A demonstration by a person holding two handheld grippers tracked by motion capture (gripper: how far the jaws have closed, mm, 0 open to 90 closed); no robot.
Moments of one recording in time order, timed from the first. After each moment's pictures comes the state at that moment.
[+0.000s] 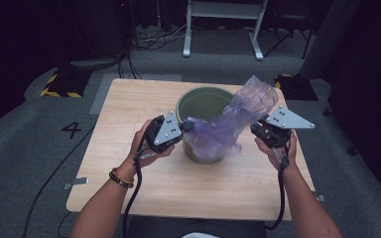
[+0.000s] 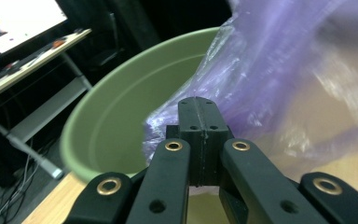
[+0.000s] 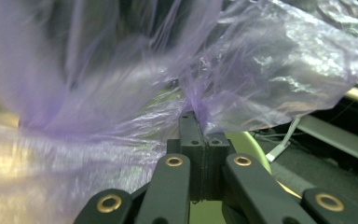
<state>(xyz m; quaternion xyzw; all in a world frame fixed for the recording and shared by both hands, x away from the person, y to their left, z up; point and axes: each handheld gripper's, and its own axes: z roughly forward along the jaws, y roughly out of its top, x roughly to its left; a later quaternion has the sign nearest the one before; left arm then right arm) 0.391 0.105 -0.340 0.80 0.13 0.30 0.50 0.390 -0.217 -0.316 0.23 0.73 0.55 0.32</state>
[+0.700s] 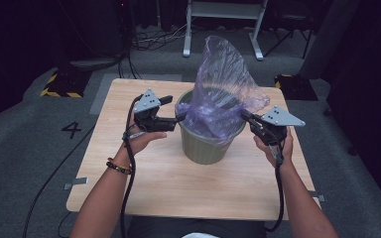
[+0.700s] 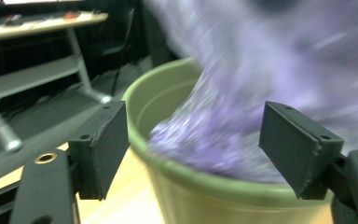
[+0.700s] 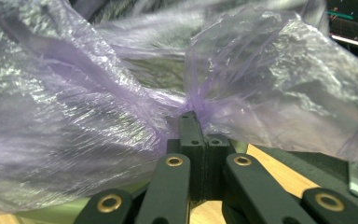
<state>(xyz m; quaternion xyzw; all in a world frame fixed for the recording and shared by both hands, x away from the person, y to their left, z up) 0.436 0.143 -0.341 0.74 0.24 0.20 0.59 0.413 -0.223 -0.344 0.27 0.74 0.51 0.34</state>
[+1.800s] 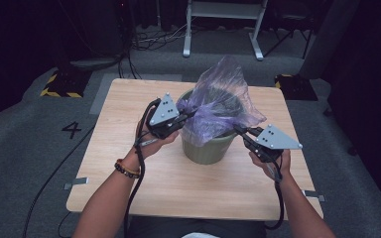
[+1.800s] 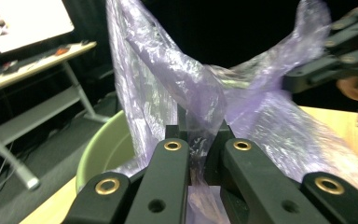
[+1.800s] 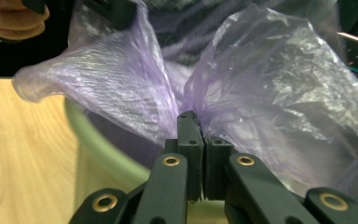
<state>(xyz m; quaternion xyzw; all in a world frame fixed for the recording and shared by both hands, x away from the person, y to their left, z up) 0.400 0.106 -0.318 0.77 0.15 0.26 0.56 0.367 -0.206 -0.348 0.17 0.75 0.53 0.37</state>
